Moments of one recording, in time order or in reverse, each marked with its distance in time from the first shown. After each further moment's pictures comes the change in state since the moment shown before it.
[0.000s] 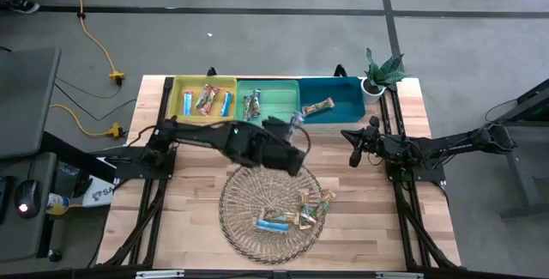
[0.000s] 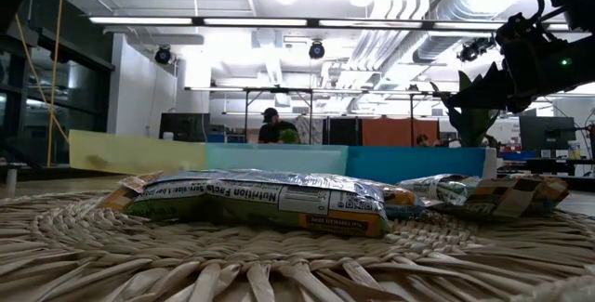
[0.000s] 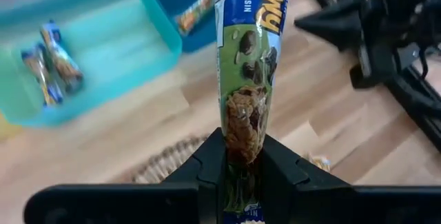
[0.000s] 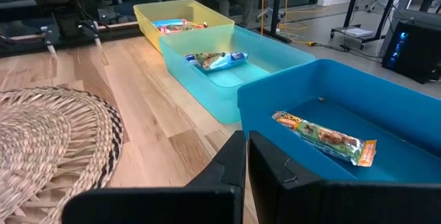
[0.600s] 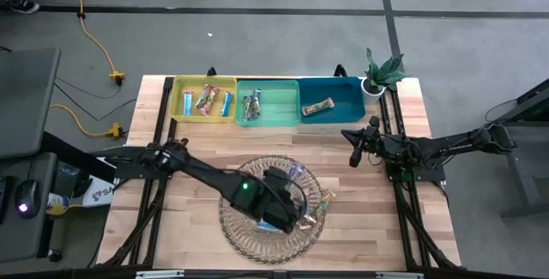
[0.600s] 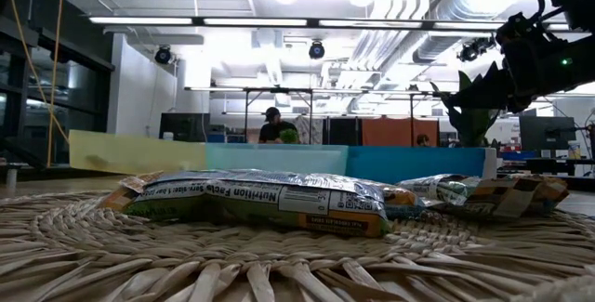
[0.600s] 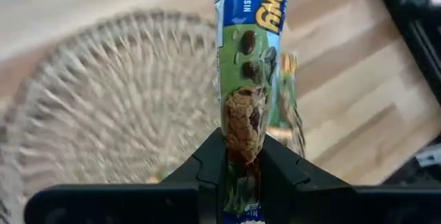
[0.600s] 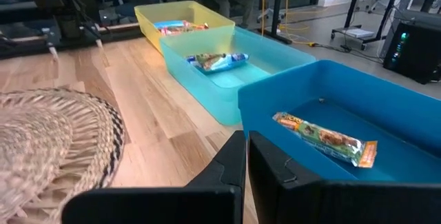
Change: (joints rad) left arm -0.221 0.142 0.000 0.020 0.123 -0.326; right arm 0.000 -0.004 0.000 -0.001 -0.002 0.000
